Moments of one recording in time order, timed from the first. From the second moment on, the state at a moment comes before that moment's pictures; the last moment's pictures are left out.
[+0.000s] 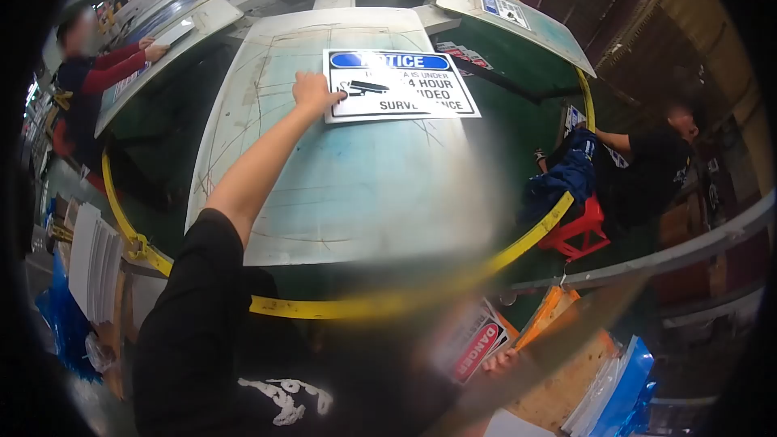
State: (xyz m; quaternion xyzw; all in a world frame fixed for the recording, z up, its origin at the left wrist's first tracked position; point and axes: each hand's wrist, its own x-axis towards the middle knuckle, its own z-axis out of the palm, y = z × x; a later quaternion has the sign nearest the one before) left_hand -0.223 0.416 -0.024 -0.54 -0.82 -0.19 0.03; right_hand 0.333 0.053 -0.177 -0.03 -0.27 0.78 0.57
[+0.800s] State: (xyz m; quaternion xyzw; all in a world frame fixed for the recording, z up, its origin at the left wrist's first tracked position) left_hand -0.326 0.167 -0.008 -0.60 -0.66 -0.43 -0.16; right_hand 0.063 0.281 0.000 -0.50 -0.63 0.40 0.42
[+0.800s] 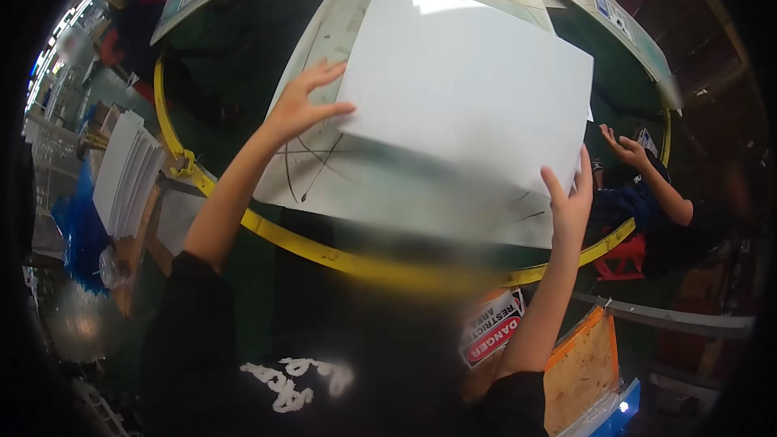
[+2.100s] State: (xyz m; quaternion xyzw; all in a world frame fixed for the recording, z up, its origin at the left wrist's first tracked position) left_hand -0.347 0.176 -0.062 -0.58 -0.79 -0.16 0.11; right_hand 0.012 0.350 -0.054 -0.52 -0.77 0.18 0.32
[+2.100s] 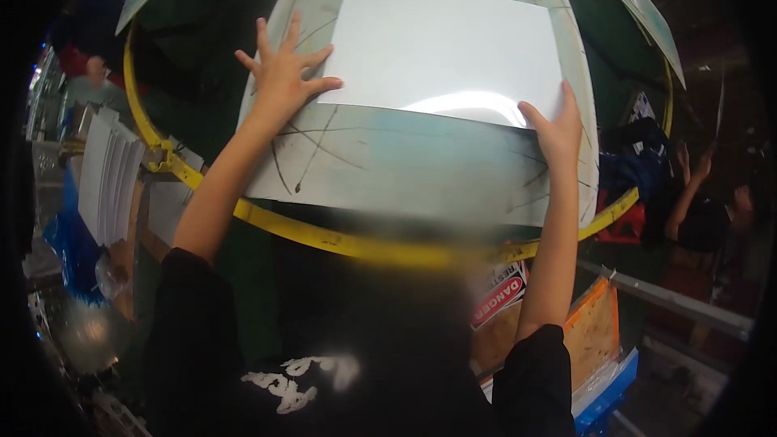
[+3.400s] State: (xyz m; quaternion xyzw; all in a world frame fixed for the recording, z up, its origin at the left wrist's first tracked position) left_hand -0.176 -0.021 -0.019 -0.77 -0.46 -0.39 -0.19; right_hand 0.323 -0.057 -0.089 -0.78 -0.62 0.11 -0.05
